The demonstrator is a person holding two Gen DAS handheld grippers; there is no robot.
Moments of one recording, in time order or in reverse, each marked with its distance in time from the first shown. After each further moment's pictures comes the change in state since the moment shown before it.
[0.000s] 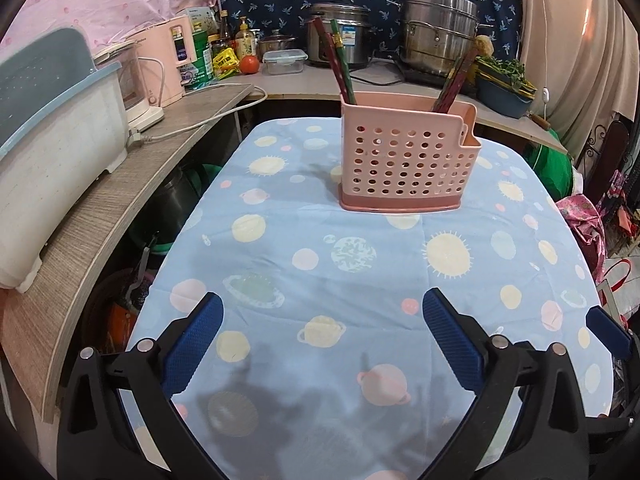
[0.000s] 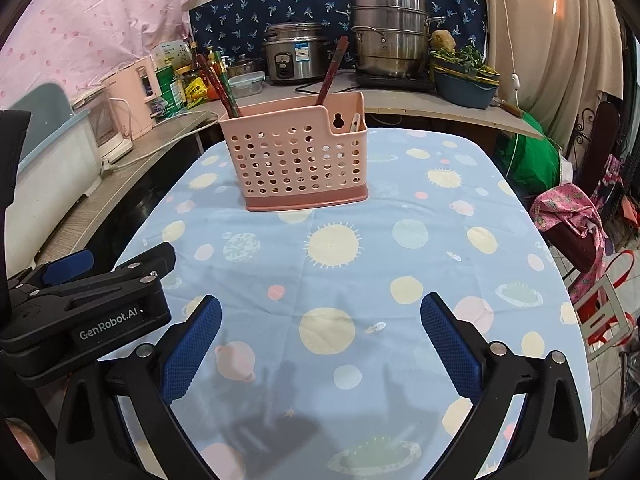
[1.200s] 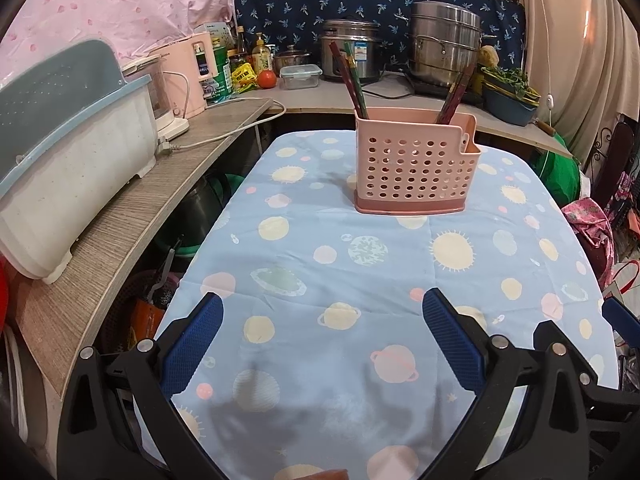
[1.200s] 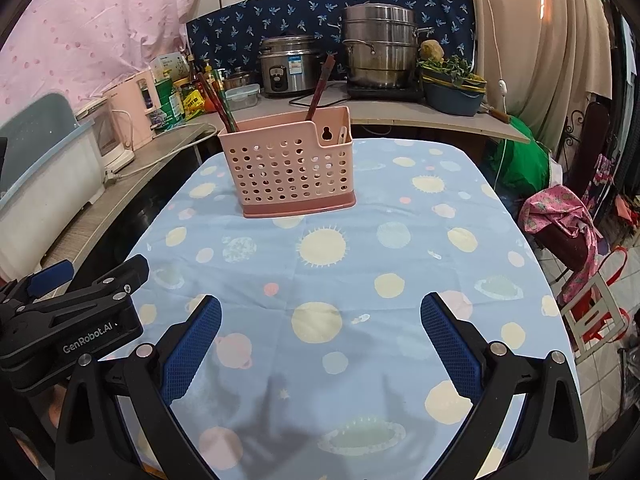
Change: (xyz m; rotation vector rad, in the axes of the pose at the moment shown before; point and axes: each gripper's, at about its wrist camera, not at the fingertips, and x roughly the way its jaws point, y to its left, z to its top) left arm -0.036 0.002 -0.016 0.002 -0.054 0.053; right arm -0.028 -0.010 -0.008 0.009 -0.039 -0.005
